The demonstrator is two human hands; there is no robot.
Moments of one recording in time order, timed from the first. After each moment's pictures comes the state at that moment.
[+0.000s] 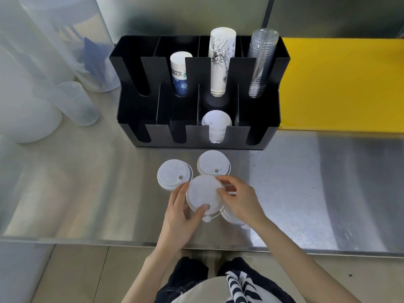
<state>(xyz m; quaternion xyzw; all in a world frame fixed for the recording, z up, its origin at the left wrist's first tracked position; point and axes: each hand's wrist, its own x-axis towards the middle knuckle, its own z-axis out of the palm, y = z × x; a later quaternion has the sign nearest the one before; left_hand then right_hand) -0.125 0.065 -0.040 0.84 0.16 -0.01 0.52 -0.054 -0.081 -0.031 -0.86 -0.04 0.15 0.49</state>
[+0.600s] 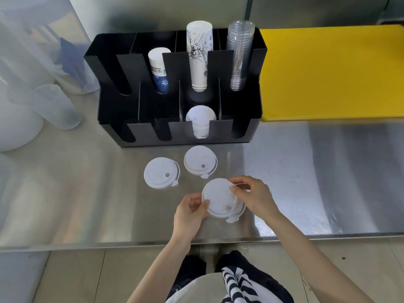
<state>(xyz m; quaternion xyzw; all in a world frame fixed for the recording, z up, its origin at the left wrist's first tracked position) -0.116 0.019 -0.048 0.71 0.29 -0.11 0.63 -0.057 -0.140 -0.039 -0.85 0.03 0.15 0.50</state>
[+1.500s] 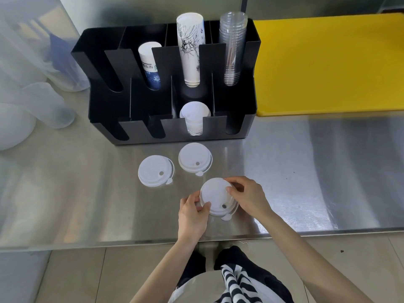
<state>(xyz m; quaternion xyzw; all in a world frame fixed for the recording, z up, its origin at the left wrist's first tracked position) -0.110 -0.003 -0.057 0.82 0.25 -0.12 0.50 -0.055 -0.145 -0.059 -0.87 0.01 0.17 0.46</state>
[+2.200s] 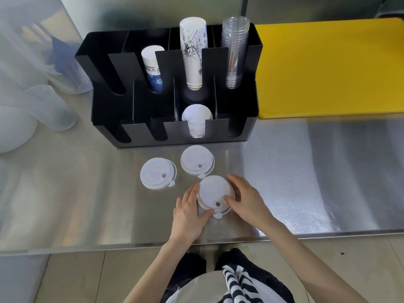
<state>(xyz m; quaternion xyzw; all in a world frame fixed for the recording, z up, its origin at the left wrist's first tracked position) -0.108 0.019 -0.067 0.91 0.10 -0.09 0.39 -0.065 -0.138 -0.056 -0.89 -0.06 0.17 0.42</state>
